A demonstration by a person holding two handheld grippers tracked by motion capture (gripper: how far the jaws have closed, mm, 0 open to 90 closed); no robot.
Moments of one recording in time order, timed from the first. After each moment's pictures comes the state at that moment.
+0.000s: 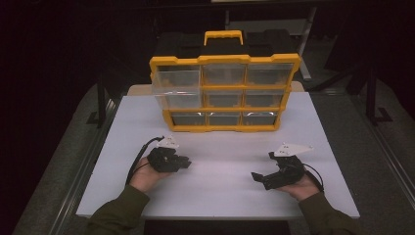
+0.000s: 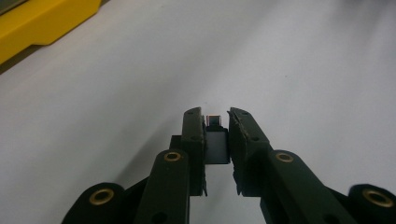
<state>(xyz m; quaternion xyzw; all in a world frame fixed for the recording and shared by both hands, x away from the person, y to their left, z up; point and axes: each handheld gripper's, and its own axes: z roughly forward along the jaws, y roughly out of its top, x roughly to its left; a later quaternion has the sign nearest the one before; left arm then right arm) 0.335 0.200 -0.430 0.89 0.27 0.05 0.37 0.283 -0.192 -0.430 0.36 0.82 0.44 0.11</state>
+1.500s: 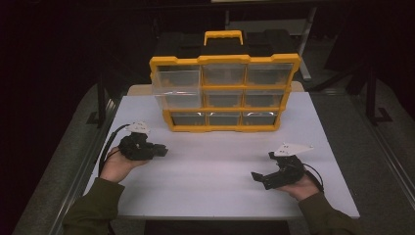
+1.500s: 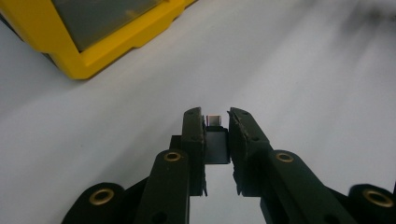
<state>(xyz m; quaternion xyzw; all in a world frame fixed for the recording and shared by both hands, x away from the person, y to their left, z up) 0.343 0.263 -0.378 0.87 0.31 0.06 0.38 0.283 -0.192 -0.430 0.36 0.82 0.44 0.11</state>
